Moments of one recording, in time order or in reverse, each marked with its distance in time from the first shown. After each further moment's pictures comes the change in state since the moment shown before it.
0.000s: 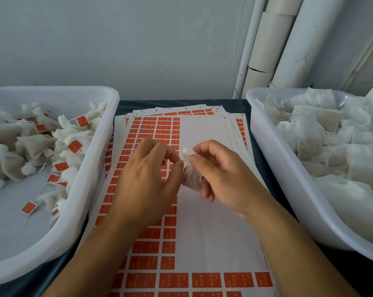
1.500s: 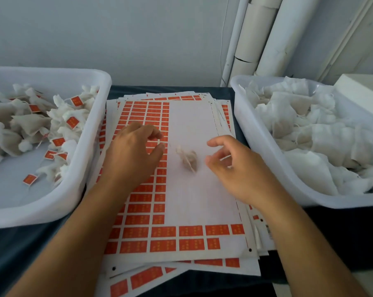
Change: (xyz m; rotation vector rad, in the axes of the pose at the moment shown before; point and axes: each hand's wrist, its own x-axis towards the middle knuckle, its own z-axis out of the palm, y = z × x) left_hand 0.001 -0.015 -0.004 0.196 -0.137 -0.143; right_hand -0.061 0.011 -0.032 -0.464 0.130 0.058
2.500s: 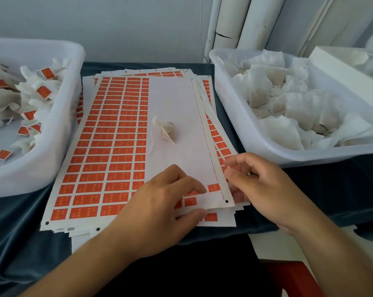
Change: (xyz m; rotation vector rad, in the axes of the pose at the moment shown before) left_hand -0.135 0.057 -0.003 -0.355 -0.521 0.386; right_hand -0.104 0.037 -0.022 0.388 -0.054 0.289
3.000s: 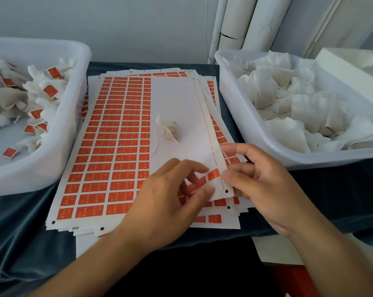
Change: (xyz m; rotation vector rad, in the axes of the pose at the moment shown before) left_hand 0.008 0.013 -0.001 -0.207 0.212 -0.085; right_hand 0.002 -0.009 0.011 0.220 -0.070 -0.125
